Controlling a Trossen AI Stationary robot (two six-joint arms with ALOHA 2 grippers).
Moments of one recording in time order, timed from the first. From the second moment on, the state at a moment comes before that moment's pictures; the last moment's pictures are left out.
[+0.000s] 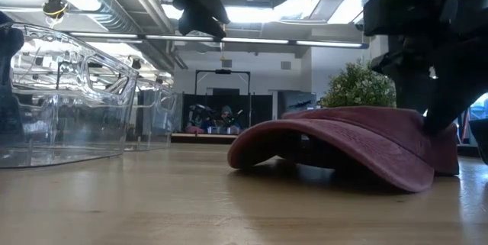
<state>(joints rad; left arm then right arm) 0.19 1.37 1.15 -0.49 0.09 -0.22 0.49 1.60 0.91 -0.57 0.20 0.43</state>
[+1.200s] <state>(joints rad) 0.32 1.37 1.15 -0.35 0.28 -0.48 0.28 1.59 1.15 -0.33 0.78 -1.39</state>
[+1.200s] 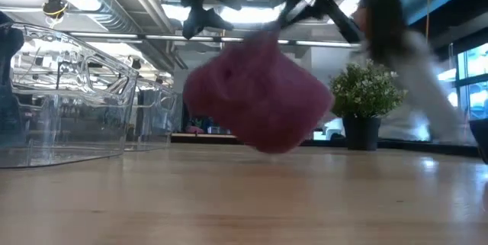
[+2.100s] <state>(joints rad) 0.31 1.37 1.15 -0.37 0.47 -0.19 0.26 1.59 1.24 -0.21 0.84 -1.54</state>
